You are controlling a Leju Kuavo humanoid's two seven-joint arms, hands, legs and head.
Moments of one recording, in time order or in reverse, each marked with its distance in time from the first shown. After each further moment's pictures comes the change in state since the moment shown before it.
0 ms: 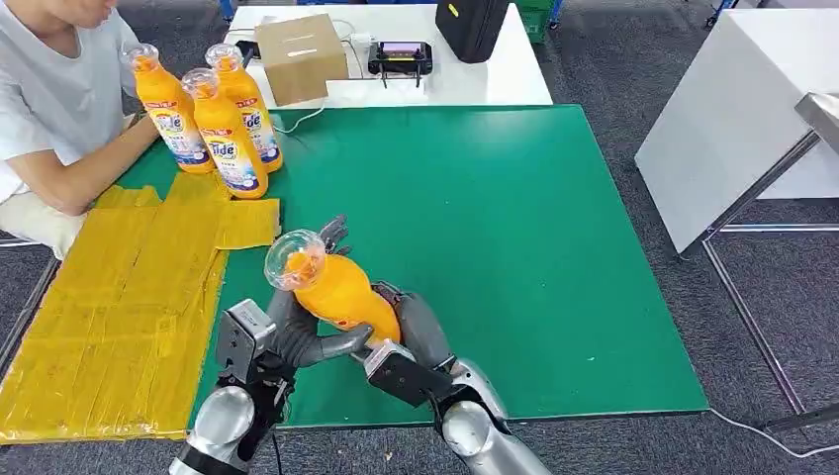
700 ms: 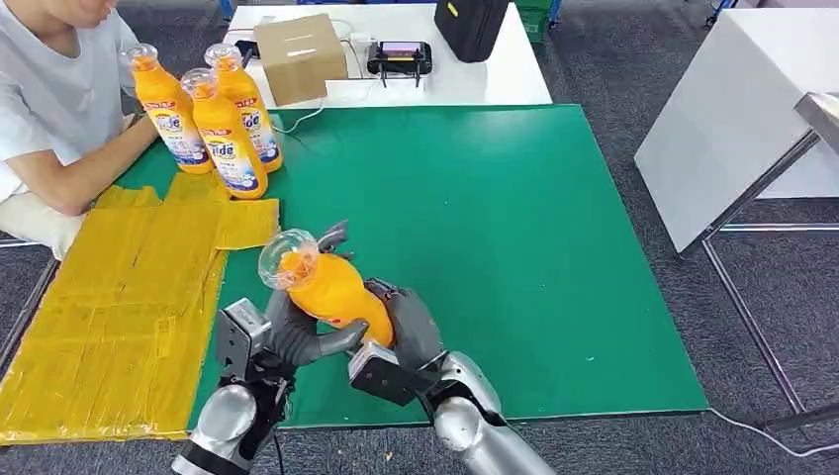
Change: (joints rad) left arm -0.010 0.003 -0.010 0.043 0.037 0.000 -0.018; right arm -0.055 -0.003 0.071 0.066 0.053 -0.066 0.007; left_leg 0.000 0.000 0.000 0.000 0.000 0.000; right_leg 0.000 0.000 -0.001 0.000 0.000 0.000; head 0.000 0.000
